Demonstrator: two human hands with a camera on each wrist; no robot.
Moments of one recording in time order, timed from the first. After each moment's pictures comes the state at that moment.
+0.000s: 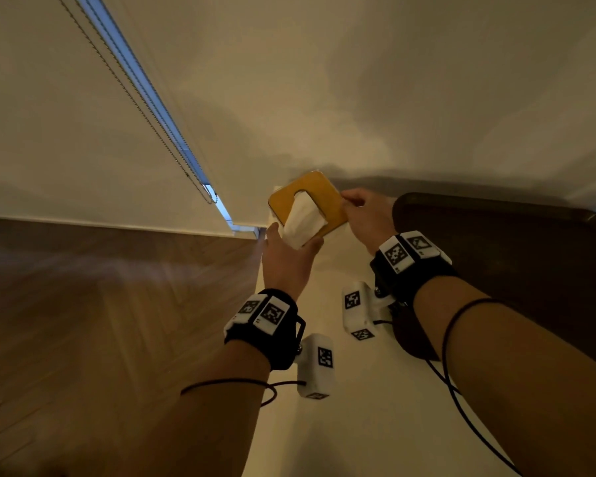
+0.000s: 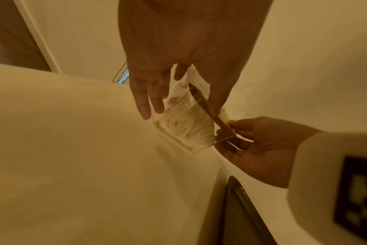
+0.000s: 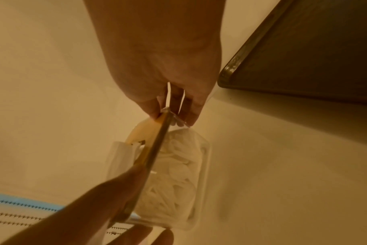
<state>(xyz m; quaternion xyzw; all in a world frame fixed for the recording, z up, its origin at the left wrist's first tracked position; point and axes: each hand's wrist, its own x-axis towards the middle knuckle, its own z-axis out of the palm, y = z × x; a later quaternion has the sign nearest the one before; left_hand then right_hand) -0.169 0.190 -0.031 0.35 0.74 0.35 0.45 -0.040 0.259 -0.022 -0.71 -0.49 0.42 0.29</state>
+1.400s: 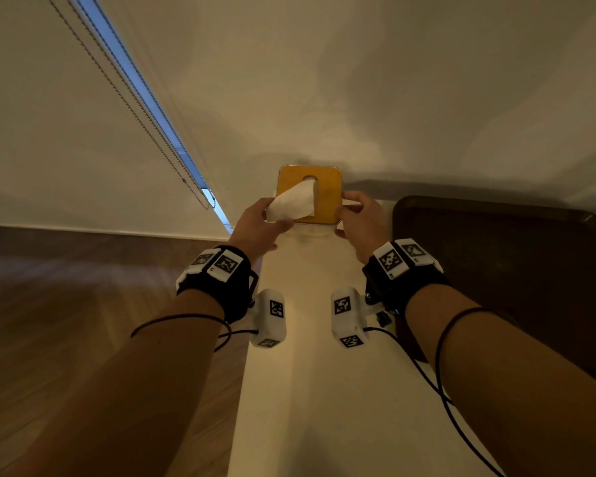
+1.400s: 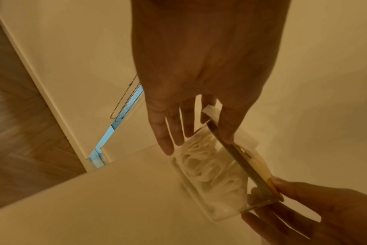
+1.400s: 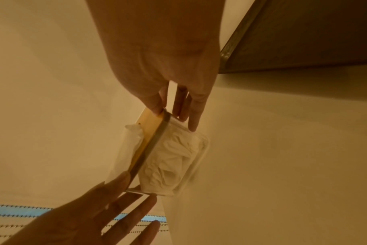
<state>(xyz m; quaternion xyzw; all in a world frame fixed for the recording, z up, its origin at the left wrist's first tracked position) -0.229 0.247 -0.023 0.46 0.68 0.28 0.50 -0.057 0.256 -0.023 -0.71 -0.37 0.48 0.36</state>
